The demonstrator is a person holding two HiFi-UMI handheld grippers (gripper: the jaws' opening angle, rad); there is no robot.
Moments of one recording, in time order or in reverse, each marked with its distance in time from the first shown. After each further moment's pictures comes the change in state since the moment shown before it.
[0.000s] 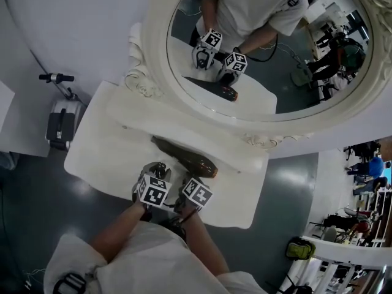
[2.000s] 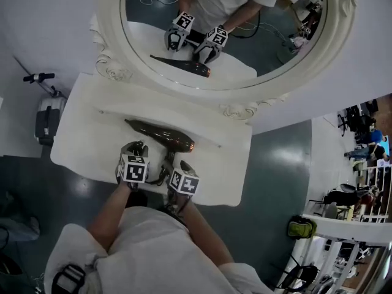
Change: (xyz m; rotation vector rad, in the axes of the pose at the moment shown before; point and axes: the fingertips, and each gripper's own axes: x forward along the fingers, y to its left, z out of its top) left arm 0.004 0.002 0.000 -0.052 -0.009 0.152; right arm -0.037 -0.015 -0.014 -0.189 0.008 0.201
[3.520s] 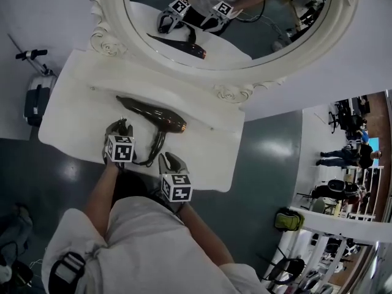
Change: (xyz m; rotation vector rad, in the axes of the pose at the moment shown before) left arm 0.018 0.030 -0.032 -0.013 -0.031 0.111; right arm -0.066 0.034 -0.018 -0.330 -0.114 0.099
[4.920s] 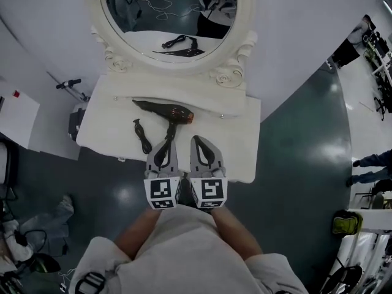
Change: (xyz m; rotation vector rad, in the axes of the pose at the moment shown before) left arm -0.247 -0.222 0.089 0.055 -0.648 0.002; right arm -0.206 -0.036 0.110 -0.147 -0.687 0.020
